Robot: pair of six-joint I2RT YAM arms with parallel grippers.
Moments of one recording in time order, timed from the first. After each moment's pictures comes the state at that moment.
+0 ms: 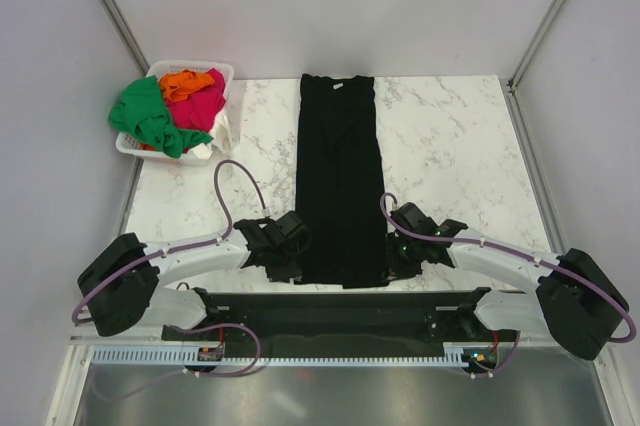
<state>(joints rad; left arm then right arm) -0.94 1.30 0.63 -0.60 -0.05 -1.04 0.73 1.20 0.51 -0.50 -0.20 0.79</state>
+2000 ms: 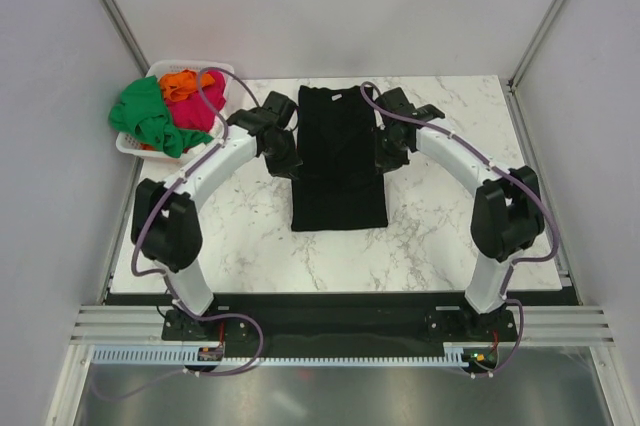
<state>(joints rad) -0.48 1.73 1.50 -0.91 0.03 -0.68 0.44 1.82 1.54 -0.86 -0.01 0.43</state>
